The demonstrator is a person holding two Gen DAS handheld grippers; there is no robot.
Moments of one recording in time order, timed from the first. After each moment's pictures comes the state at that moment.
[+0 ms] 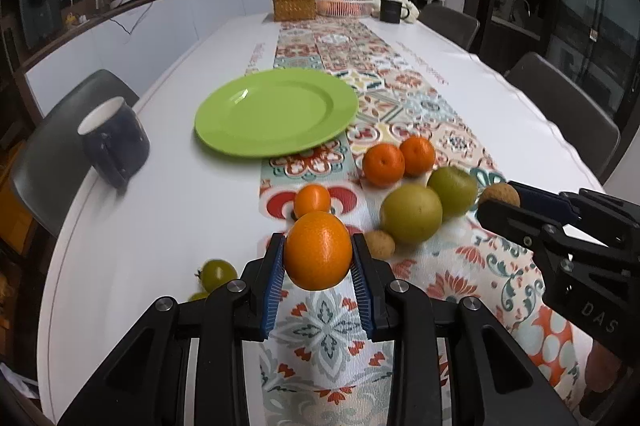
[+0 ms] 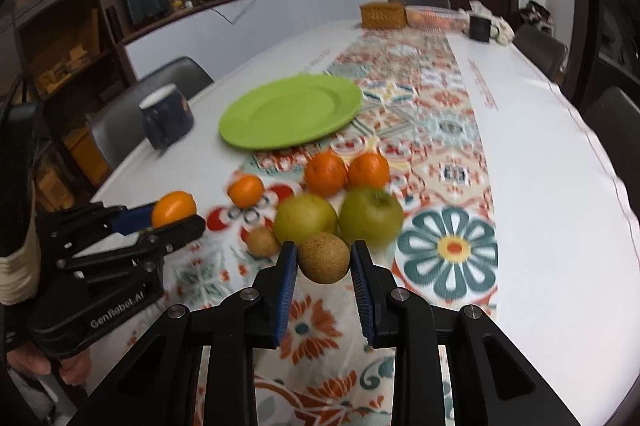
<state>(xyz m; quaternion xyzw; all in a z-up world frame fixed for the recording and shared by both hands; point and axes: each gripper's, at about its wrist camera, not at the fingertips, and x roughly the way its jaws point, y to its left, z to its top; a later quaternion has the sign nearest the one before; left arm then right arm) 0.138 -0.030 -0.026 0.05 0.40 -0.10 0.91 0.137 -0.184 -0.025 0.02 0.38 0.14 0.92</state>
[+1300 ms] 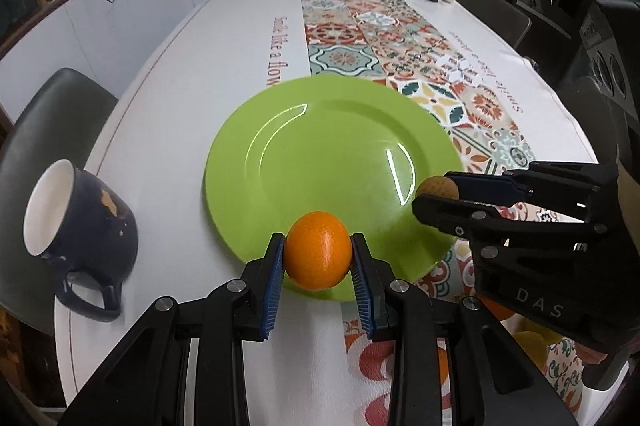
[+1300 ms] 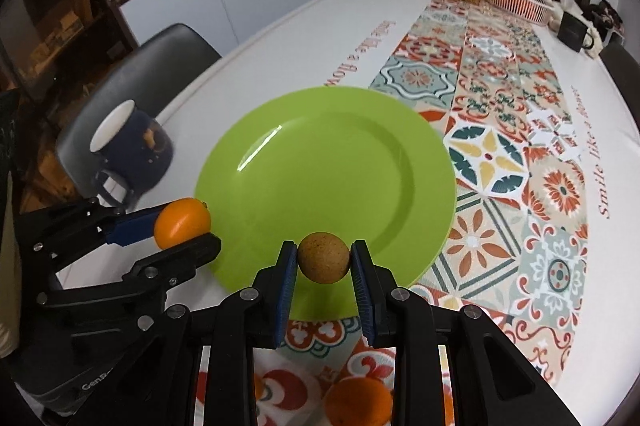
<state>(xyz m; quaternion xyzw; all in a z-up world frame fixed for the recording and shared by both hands) 0.326 0.010 -0.044 0.04 0.49 -0.10 0.87 0.361 -0.110 -0.045 -0.02 0.49 0.20 0.85</state>
